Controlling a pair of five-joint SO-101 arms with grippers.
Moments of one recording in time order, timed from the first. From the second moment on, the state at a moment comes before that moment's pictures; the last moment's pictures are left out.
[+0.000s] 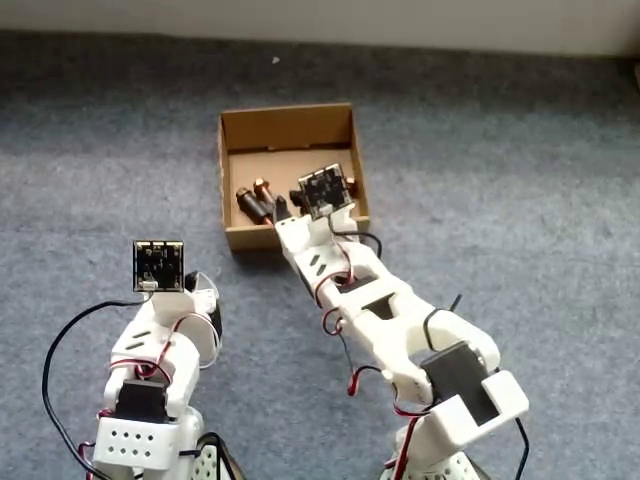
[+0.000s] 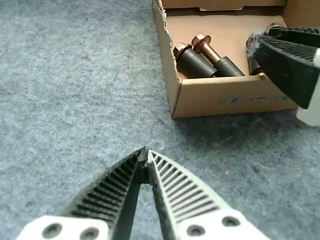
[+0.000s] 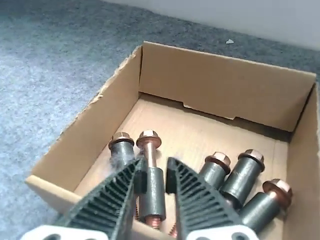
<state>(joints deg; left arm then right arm) -0.8 -96.5 96.0 47.5 11.6 -32.5 3.1 52.5 -27.0 3.6</state>
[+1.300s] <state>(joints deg) -0.8 -96.5 96.0 47.5 11.6 -25.8 -92.3 88.7 21.8 6.5</state>
